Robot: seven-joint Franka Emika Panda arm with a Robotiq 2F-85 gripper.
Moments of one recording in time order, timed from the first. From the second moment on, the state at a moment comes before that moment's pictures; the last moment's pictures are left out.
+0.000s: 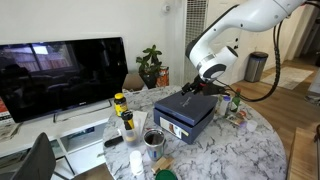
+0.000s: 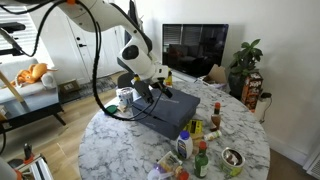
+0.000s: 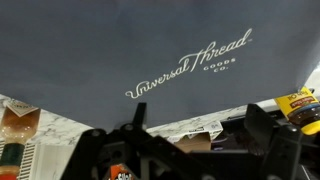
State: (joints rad) arm 0.04 0.44 0.15 -2.02 1.83 3.28 -1.41
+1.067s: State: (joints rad) arm -0.03 0.14 0.28 -2.24 1.90 3.27 -1.27
